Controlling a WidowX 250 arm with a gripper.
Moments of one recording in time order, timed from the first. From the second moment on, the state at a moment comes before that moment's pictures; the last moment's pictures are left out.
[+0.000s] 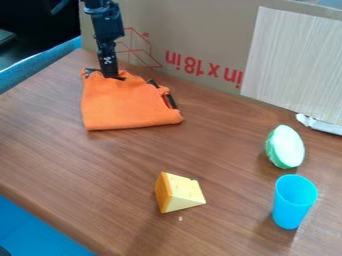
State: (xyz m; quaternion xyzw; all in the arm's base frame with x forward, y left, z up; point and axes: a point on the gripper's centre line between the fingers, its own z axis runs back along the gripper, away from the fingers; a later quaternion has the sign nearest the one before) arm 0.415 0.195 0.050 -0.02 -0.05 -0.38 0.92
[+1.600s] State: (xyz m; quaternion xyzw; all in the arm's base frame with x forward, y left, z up) arm 0.405 0.185 0.021 -0.03 -0.05 -0.45 0.89
